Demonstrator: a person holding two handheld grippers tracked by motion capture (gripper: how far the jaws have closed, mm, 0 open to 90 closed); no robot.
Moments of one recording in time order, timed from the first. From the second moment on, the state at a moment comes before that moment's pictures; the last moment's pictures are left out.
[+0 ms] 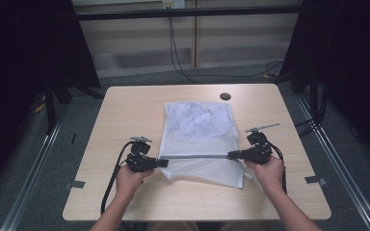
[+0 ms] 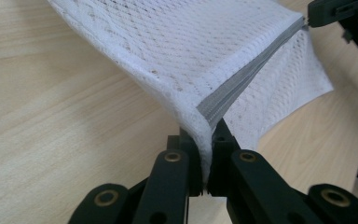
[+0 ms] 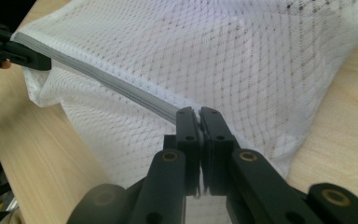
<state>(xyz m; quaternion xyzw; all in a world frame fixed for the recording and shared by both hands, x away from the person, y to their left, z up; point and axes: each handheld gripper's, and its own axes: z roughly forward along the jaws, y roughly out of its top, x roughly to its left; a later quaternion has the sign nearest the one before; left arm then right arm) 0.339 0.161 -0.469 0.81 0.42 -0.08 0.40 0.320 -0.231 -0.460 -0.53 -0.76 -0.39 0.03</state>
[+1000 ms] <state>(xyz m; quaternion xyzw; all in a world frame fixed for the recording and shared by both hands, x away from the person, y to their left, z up) 0.338 0.166 -0.469 0.81 0.42 -0.08 0.40 0.311 -0.259 -0.464 -0.54 -0.75 -0.38 0.02</state>
